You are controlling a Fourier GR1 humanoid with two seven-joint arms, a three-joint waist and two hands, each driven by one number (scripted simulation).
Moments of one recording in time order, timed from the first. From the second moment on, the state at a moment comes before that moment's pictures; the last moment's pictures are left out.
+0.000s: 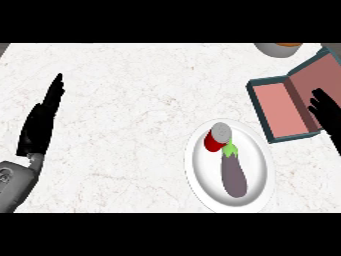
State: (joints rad) left arm -0.30 0.57 -0.35 -1.33 0.22 0.42 0.00; right arm -0.10 -0.50 -0.03 -1.48 -0.25 0.11 0.11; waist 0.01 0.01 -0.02
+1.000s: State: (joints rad) left arm -0.14 0.43 -0.22 -1.58 0.45 0.37 0.06; right arm -0.12 -0.68 -0.04 -1.44 0.01 0.13 0.04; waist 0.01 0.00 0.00
